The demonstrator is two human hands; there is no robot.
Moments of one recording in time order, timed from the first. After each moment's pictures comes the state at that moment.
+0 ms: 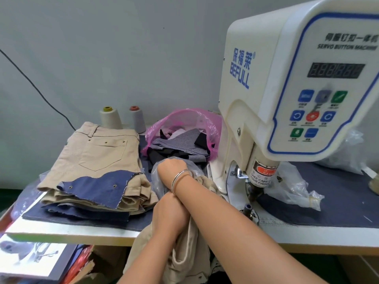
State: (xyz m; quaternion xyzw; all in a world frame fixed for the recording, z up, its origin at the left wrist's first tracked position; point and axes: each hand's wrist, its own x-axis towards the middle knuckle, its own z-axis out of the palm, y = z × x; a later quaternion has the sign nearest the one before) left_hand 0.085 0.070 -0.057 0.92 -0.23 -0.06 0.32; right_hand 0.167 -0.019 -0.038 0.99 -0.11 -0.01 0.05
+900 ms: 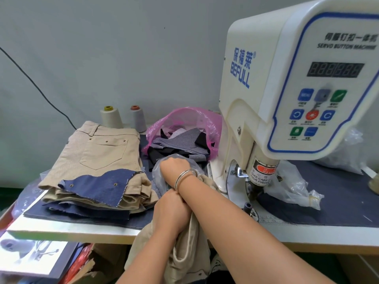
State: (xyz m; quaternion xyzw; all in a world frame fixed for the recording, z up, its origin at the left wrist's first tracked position) left_hand 0.092 0.067 -0.067 0.91 -0.27 -0.03 0.31; right_hand 0.160 -0.025 -0.034 0.99 -0.12 0.00 0.03
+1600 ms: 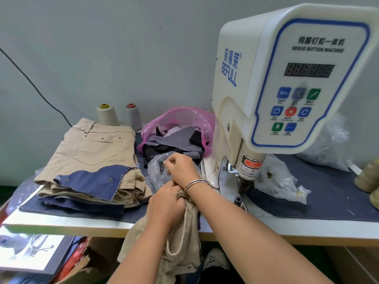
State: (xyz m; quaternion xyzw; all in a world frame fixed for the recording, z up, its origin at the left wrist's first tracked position) left_hand 0.095 0.066 -0.082 0.88 -0.36 0.05 0.30; right_hand 0.116 -0.037 -0.041 0.88 -0.22 0.17 -0.38
